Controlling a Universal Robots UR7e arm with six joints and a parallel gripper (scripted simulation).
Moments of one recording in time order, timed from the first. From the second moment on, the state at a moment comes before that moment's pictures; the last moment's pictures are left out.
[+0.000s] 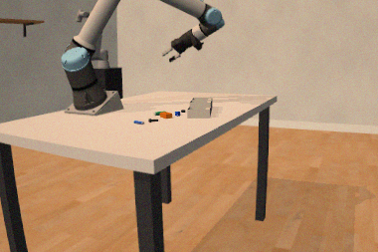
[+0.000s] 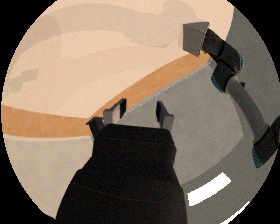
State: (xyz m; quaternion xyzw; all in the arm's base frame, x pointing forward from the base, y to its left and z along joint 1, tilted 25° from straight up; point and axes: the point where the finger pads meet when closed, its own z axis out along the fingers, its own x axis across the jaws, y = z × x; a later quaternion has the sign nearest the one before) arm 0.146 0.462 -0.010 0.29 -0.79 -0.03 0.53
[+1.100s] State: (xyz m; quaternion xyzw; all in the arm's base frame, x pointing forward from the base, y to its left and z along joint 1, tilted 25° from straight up) arm 0.230 0.382 0.030 0.12 -0.90 0.08 0.41
